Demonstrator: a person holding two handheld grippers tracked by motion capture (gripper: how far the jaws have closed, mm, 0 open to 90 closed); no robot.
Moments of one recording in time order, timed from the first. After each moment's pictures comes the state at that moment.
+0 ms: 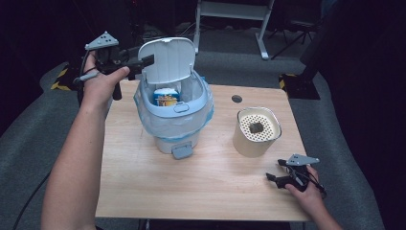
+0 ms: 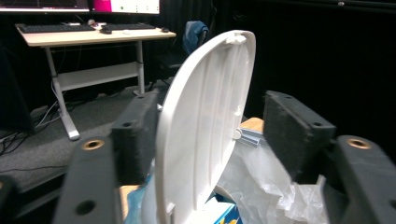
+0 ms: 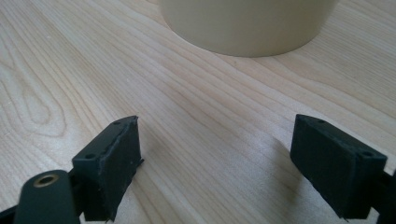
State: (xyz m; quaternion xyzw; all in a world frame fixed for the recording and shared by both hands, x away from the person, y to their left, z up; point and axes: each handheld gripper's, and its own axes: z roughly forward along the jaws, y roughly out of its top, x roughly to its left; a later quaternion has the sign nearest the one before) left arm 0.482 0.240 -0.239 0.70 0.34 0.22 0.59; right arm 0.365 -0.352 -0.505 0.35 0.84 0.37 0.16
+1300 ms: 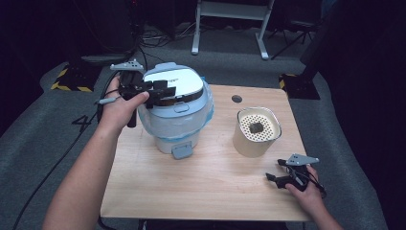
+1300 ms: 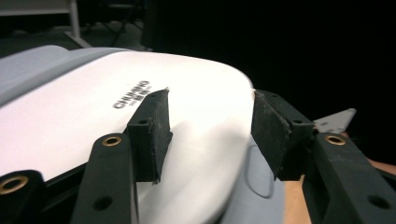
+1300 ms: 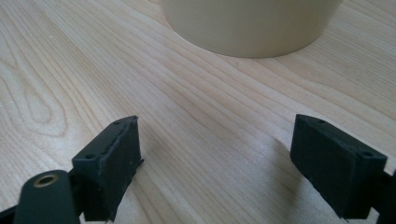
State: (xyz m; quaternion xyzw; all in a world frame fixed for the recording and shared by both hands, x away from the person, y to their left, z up) left arm 0.445 0.191 -0.270 0.75 0.34 0.09 0.56; right arm 0.365 -0.351 -0.505 0.35 0.85 0.37 0.16
